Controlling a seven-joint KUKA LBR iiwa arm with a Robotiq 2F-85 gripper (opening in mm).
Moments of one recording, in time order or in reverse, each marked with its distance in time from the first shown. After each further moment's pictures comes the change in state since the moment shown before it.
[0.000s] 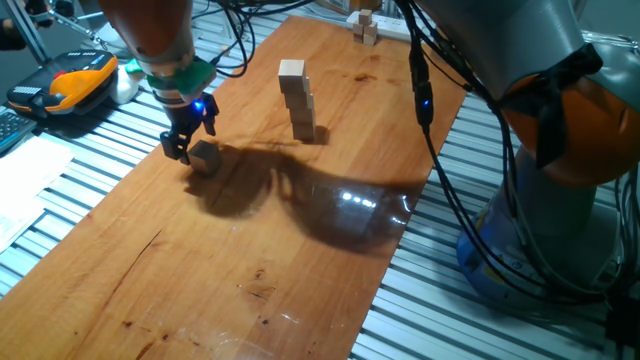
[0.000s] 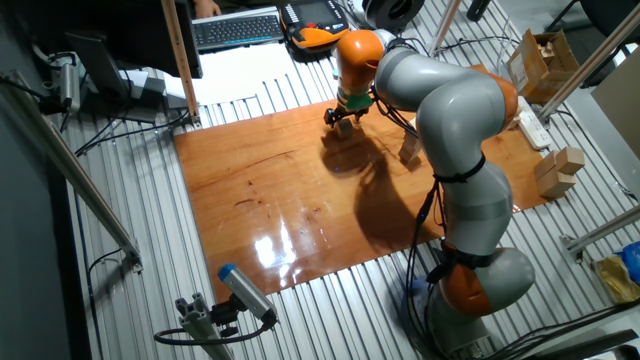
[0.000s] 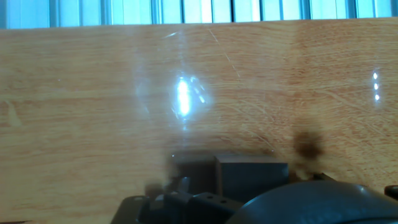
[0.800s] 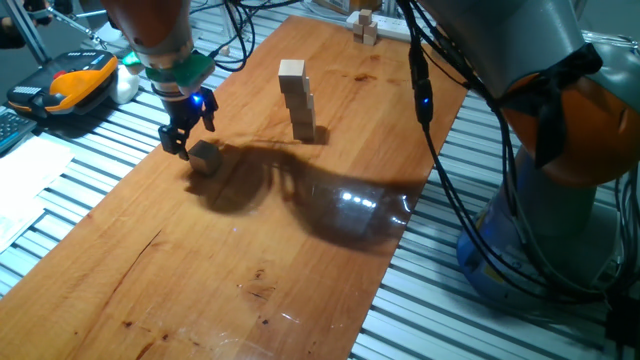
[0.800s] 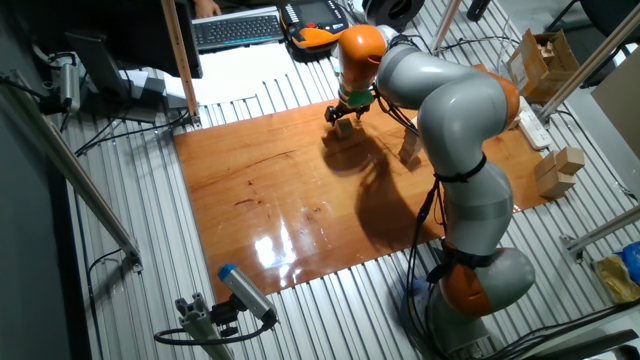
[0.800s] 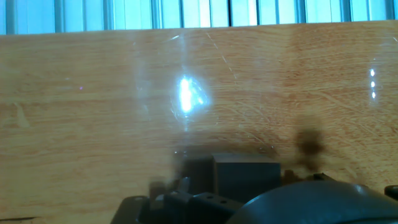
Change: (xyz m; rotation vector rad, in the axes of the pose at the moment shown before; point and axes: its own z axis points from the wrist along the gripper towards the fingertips) arm -0.002 -0.002 -0.008 -0.009 0.003 0.001
